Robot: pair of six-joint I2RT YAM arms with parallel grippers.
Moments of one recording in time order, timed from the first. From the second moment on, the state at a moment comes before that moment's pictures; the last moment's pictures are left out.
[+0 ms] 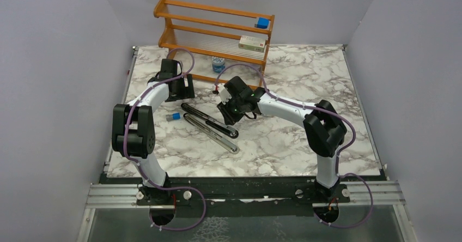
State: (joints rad) left arm -0.08 1.75 1.20 -0.41 0.08 -0.23; right arm 0.82 1.95 1.45 -0.48 -0.21 -0.03
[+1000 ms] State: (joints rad) left arm -0.08 1.75 1.20 -0.41 0.08 -0.23; right arm 0.82 1.94 1.43 -0.50 -0.20 -0.03
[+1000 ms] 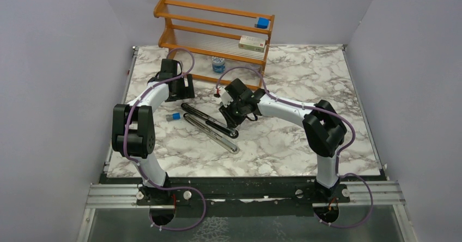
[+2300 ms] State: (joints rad) left arm -0.08 1.75 1.20 -0.41 0.09 -0.23; right arm 0.82 1.99 1.47 -0.51 -0.20 -0.03
